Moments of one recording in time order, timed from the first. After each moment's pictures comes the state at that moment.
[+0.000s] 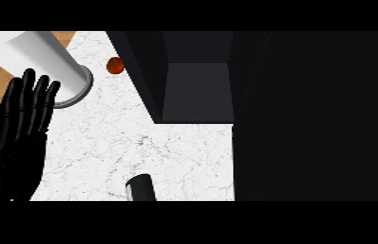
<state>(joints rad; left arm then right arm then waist) 0.02 0.13 -0.02 -2.10 0.01 0.00 -0.03 -0.03 -0.11 0.02 -2.10 0.02 -0.02 -0.03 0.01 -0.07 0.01</state>
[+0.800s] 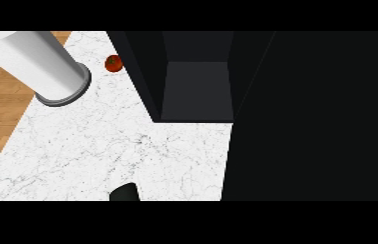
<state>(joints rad) 0.08 0.61 -0.63 -2.24 -0.59 -0.44 -0.40 0.06 -0.11 0.13 -2.09 -0.07 0.08 0.08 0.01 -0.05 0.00</state>
